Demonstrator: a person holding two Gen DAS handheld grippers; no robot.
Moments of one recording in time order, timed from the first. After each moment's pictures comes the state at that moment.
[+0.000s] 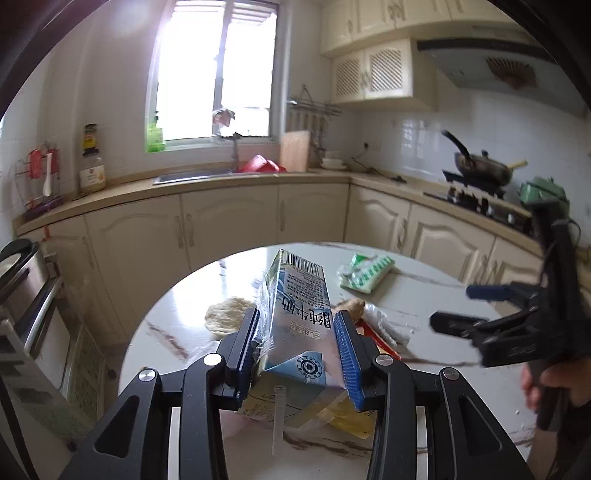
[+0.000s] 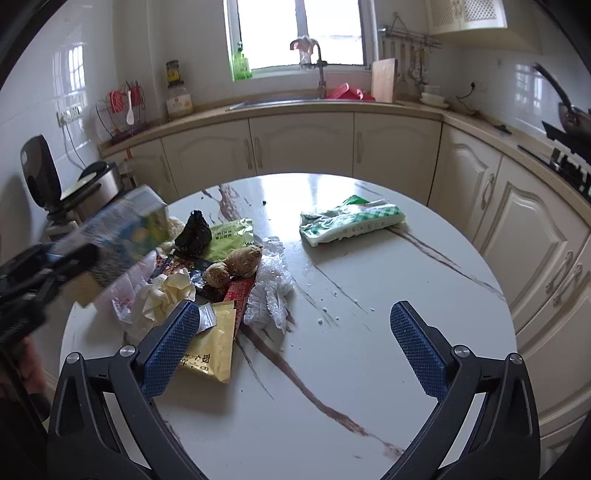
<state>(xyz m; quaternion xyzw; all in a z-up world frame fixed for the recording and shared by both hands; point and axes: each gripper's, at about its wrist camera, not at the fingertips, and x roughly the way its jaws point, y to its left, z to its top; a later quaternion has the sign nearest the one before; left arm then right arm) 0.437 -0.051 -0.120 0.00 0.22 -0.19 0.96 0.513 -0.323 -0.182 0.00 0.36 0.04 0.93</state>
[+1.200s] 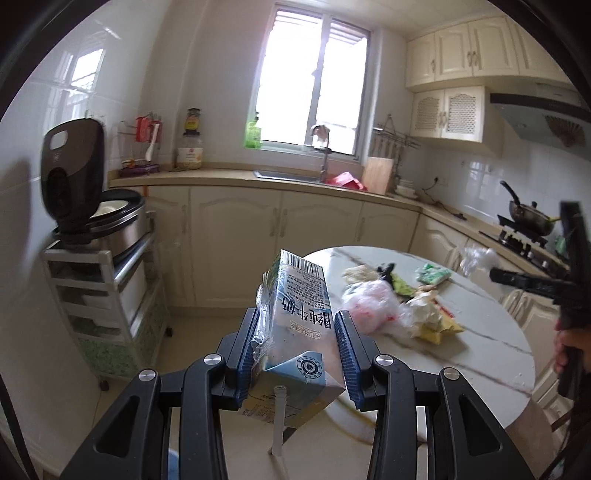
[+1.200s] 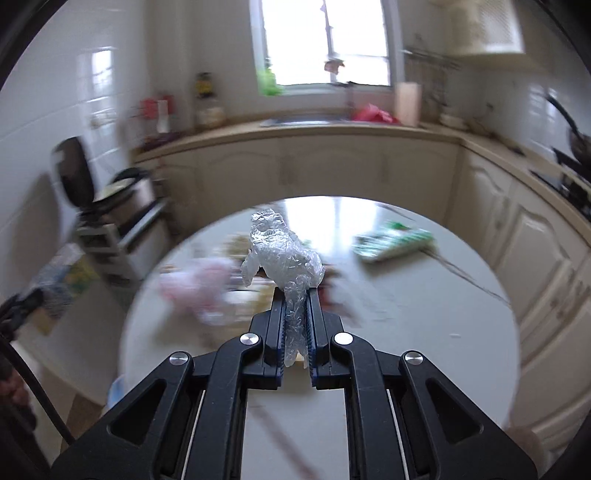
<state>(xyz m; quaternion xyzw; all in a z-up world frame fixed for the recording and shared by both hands) 0.216 0.170 -0.121 -0.08 0.22 -0.07 0.97 0.437 -0.222 -0.124 -0.02 0.32 0.14 0.94</state>
